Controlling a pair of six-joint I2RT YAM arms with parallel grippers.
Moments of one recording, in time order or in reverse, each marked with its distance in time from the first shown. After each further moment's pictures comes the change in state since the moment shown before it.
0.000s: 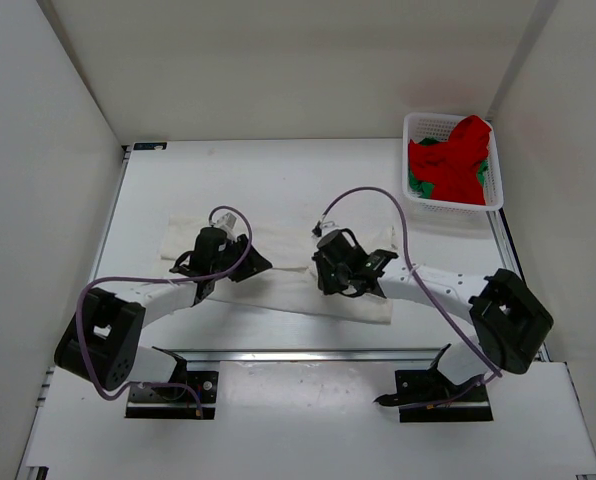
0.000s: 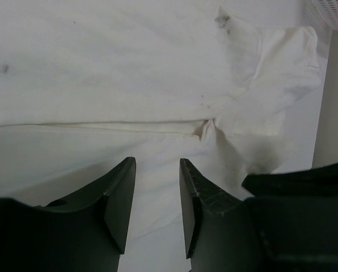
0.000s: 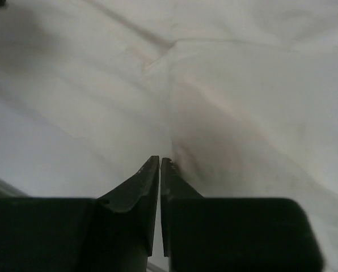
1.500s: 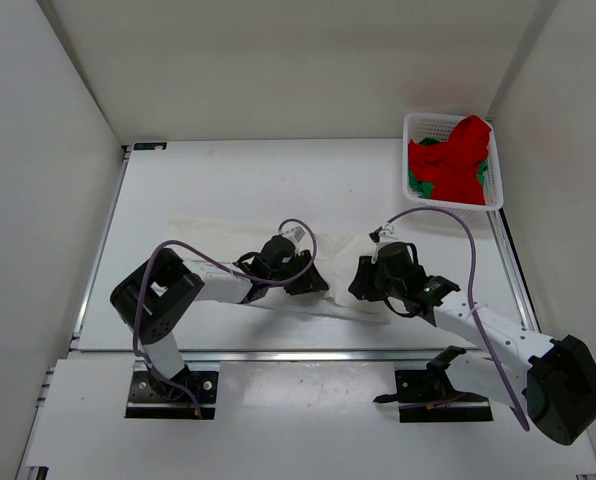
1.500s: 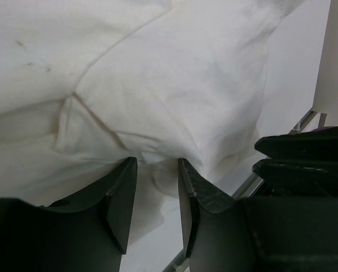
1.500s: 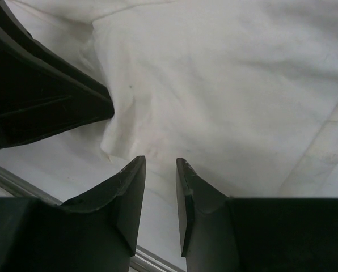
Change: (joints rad) left arm -0.388 0.356 0.220 0.114 -0.041 -0.127; right arm -0.209 -0.430 -0.346 0.077 -0.127 0.058
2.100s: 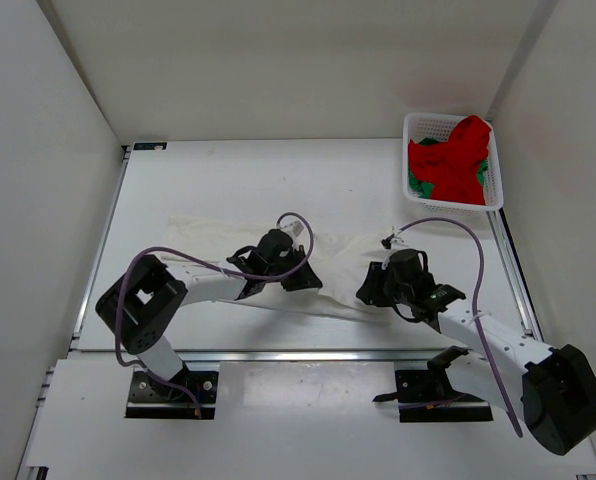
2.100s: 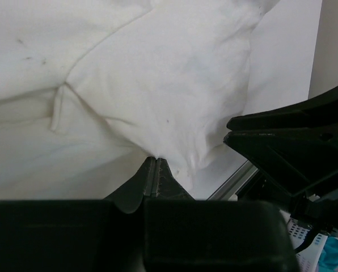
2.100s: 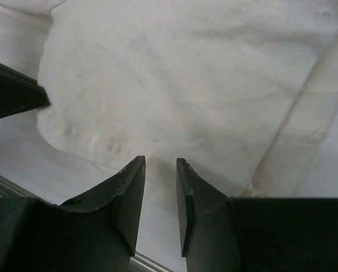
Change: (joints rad) left arm 0.002 -0.070 0.039 -0.112 0.006 0.011; right arm -0.098 -0.050 -0.126 0.056 -0.077 0.020
